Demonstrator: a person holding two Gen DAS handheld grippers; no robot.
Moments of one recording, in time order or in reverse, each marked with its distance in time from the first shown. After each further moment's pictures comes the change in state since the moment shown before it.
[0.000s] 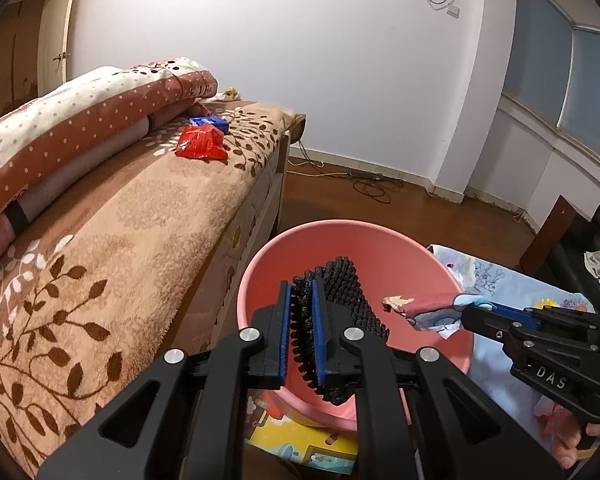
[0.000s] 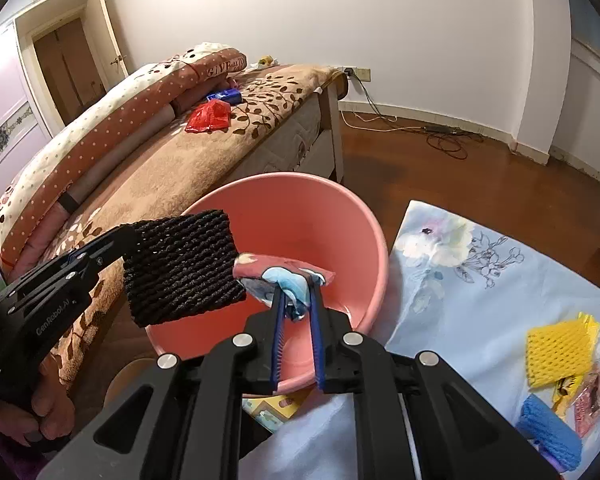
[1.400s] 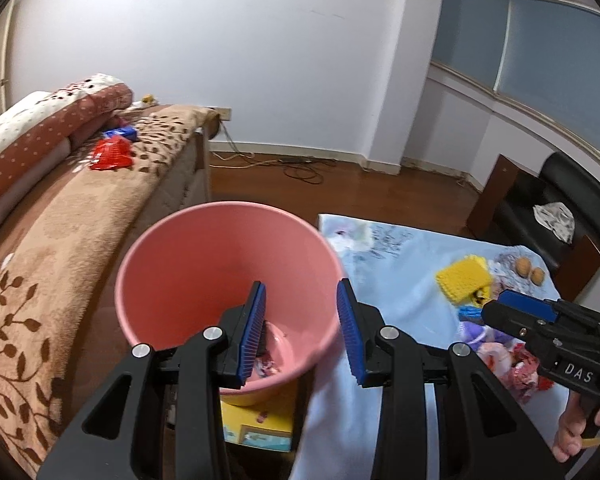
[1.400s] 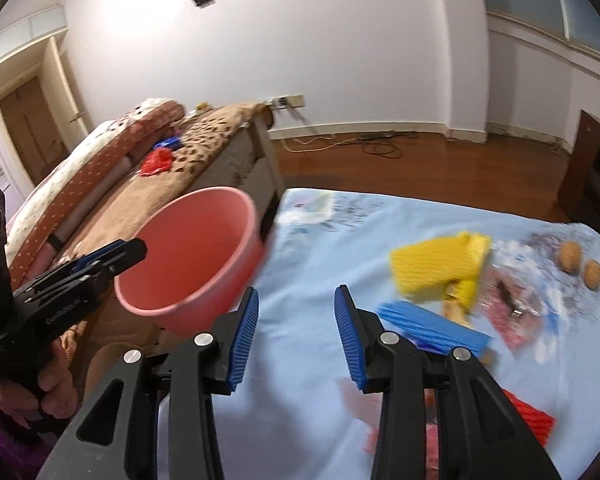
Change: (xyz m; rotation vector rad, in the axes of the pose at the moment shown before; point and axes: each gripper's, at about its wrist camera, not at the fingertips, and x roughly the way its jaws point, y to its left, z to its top) left arm -0.027 -0.097 -0.020 0.152 0.041 -0.204; right arm -0.114 -0.086 -0.078 0.193 -0.134 -0.123
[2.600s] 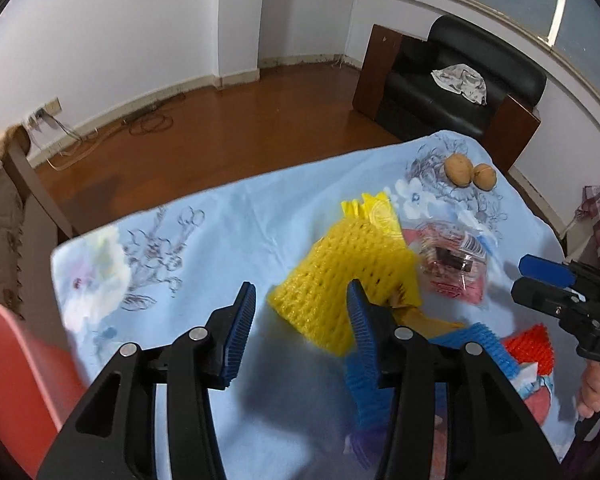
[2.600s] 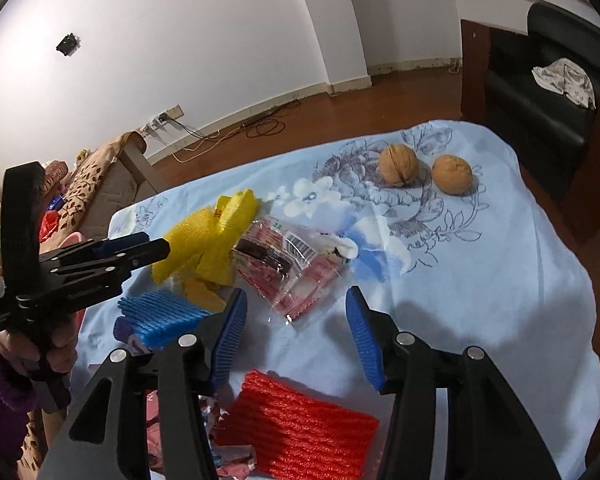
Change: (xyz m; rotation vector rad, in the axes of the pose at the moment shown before) left arm 0.186 -0.174 0.016 0.400 0.342 -0.357; right arm -0.010 -0.190 -0.037 0.342 0.051 -0.214
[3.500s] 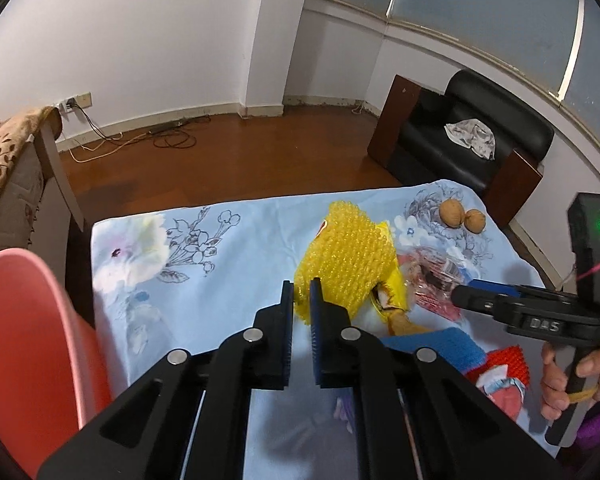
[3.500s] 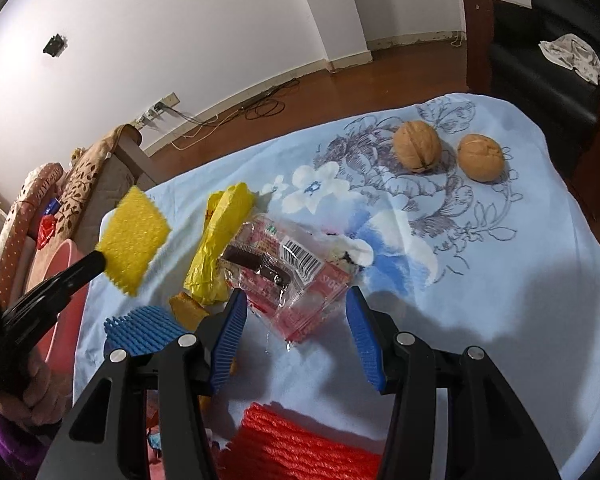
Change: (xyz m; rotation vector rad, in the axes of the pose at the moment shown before) left arm -0.057 0.010 -0.030 -0.124 -0.174 0.027; right arm 0.039 0.000 0.019 0.045 0.085 0.026
